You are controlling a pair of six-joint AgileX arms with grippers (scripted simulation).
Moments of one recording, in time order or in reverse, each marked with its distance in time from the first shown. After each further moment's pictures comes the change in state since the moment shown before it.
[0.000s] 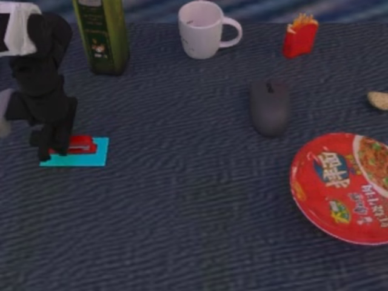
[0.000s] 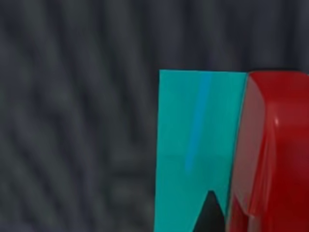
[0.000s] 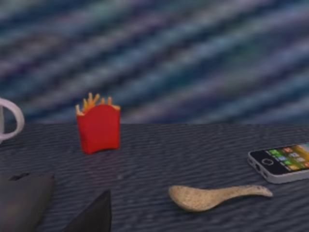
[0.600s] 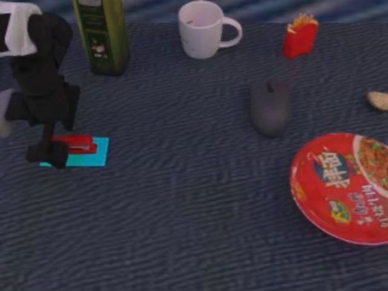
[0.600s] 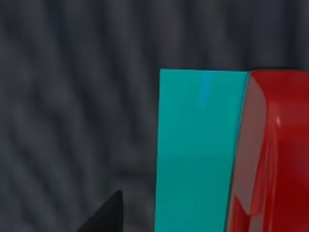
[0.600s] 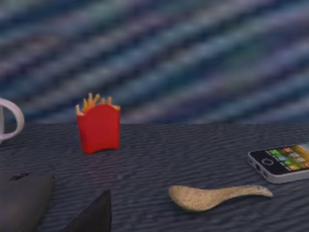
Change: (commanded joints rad) left arm 0.000 0.000 0.000 0.000 0.000 0.000; right arm 0.000 0.000 0.000 0.000 0.000 0.000
